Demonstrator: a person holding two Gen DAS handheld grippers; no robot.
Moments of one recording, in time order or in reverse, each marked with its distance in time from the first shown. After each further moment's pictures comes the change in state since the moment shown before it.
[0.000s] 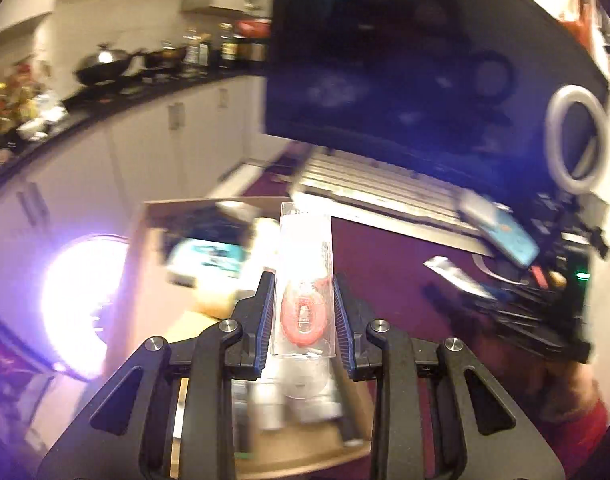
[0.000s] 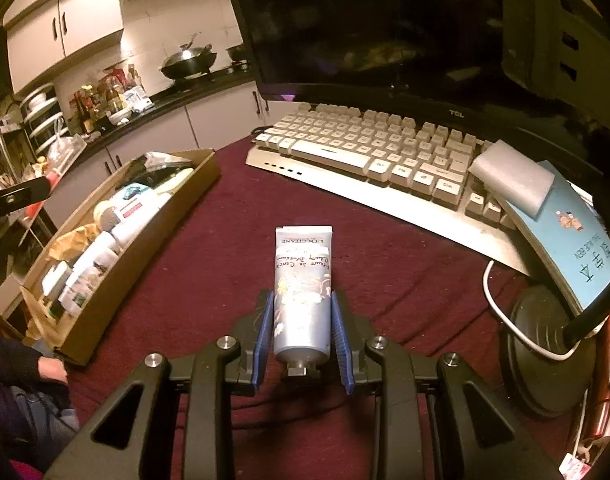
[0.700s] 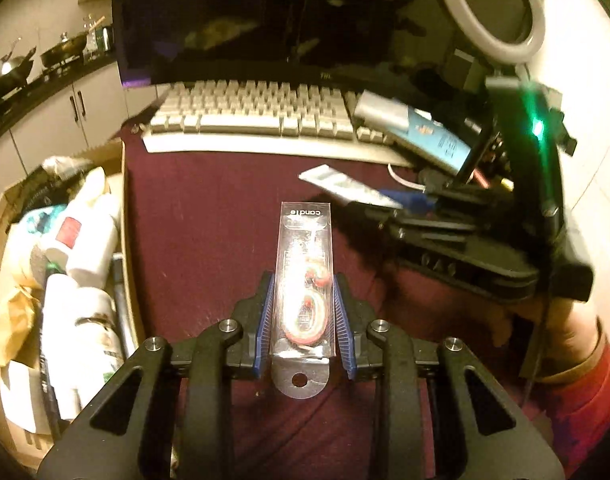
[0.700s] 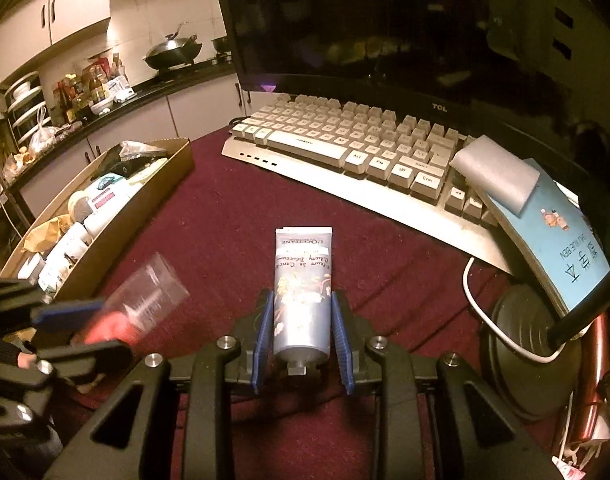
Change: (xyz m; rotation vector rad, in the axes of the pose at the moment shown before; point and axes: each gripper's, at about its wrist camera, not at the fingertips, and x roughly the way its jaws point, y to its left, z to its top) left arm 0.059 -0.123 -0.054 0.199 0.152 -0.258; right arm 0.008 -0.009 -0.002 -0.023 0.017 -0.089
